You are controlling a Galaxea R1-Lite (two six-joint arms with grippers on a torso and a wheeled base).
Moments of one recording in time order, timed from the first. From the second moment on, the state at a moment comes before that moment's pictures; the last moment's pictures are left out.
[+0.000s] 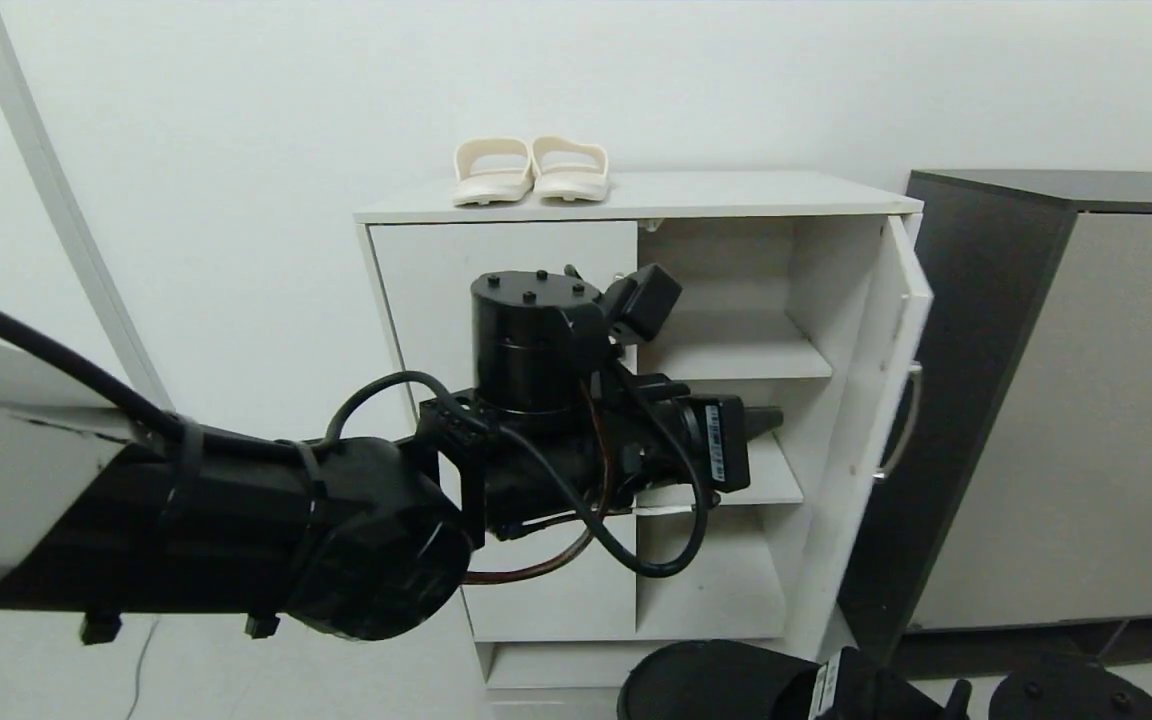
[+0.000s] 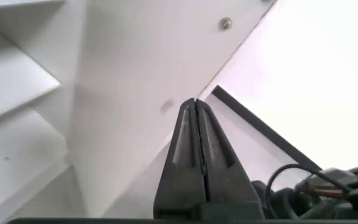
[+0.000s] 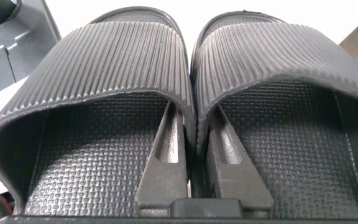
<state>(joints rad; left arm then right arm) -0.77 1.88 -1.11 -0.68 -0.33 -0.43 1.02 1.64 -0.22 -0.96 0.07 0.08</state>
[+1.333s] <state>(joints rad) -0.27 0.66 -0.39 -0.24 0.36 -0.09 0.80 1.89 -0.56 -0.96 -0.47 0.19</state>
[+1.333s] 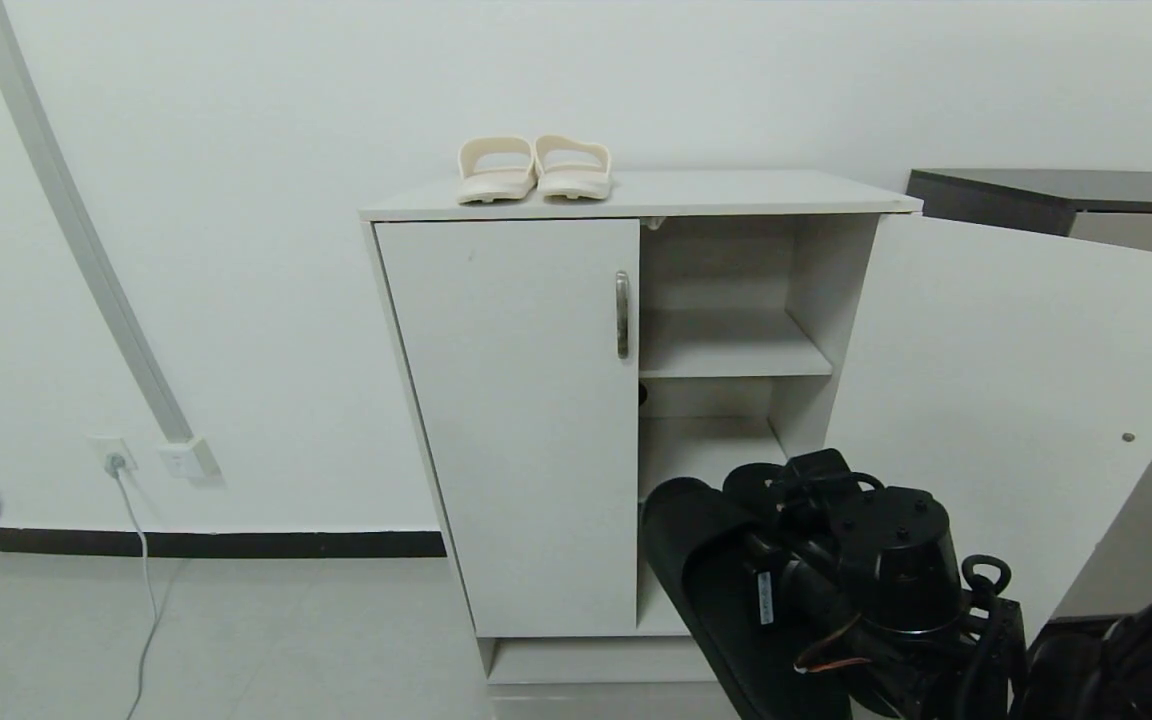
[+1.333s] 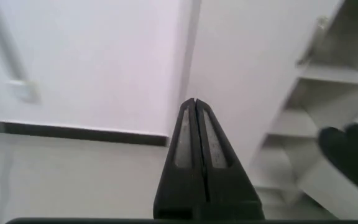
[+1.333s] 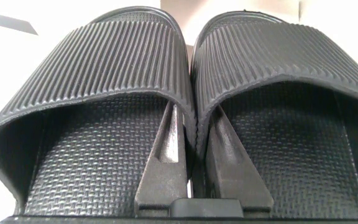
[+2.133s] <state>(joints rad) 0.01 0.07 0.00 -0.04 0.40 -0.07 0.80 1.90 -0.55 -0.96 -0.47 0.19</state>
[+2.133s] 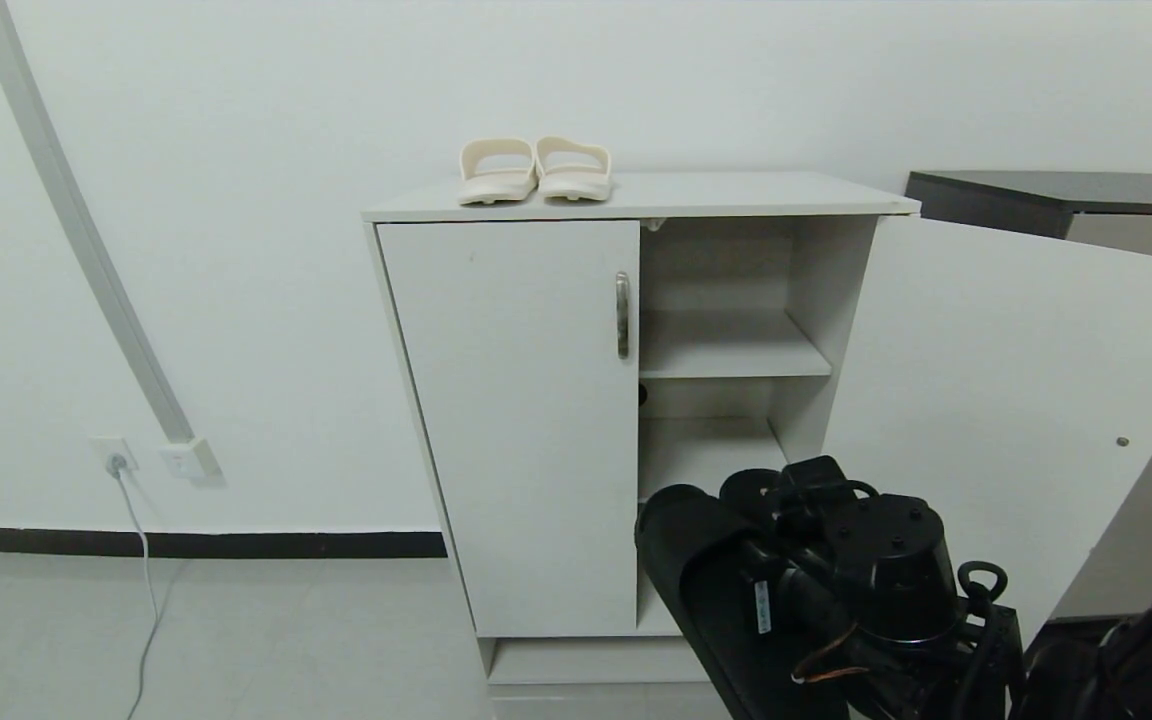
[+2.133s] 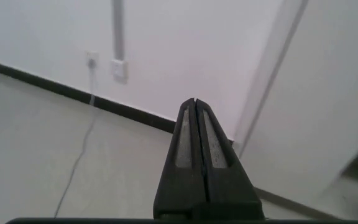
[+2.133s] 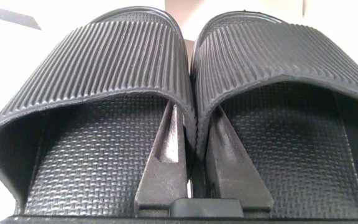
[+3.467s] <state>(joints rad) 0.00 0.00 0.00 0.00 0.00 0.00 0.84 2.01 -0.75 -1.01 -0.75 0.19</state>
